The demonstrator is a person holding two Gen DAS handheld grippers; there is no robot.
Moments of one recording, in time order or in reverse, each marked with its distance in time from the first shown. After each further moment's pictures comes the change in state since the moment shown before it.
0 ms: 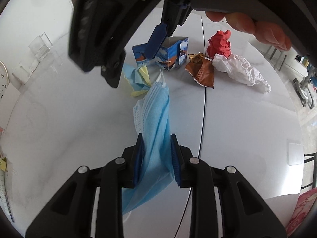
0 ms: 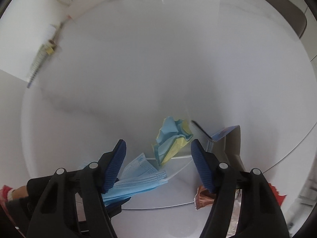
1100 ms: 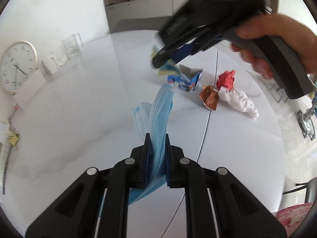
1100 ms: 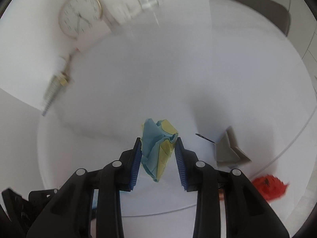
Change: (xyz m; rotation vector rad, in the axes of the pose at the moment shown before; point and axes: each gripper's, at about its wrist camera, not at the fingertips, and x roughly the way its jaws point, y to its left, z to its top) left arm -0.092 0.022 -0.026 -0.169 -0.148 0.052; right arm -0.073 0.028 -0.012 0.114 -0.260 0.122
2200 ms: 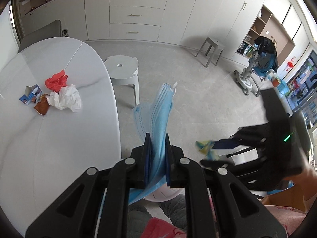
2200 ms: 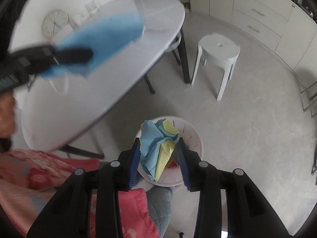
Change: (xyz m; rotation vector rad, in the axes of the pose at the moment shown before) left arm -0.093 -0.312 -0.006 0.259 0.165 -0.445; right arm -0.195 -0.103 -0.451 0.232 -0.046 -0.268
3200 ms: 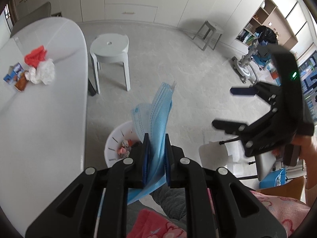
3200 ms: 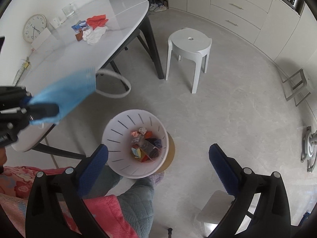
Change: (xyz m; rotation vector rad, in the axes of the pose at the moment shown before) left arm 0.048 -0.045 -0.031 -0.040 0.155 -0.037; right arm -0.040 -0.082 -0.019 0.077 -0.005 -0.147
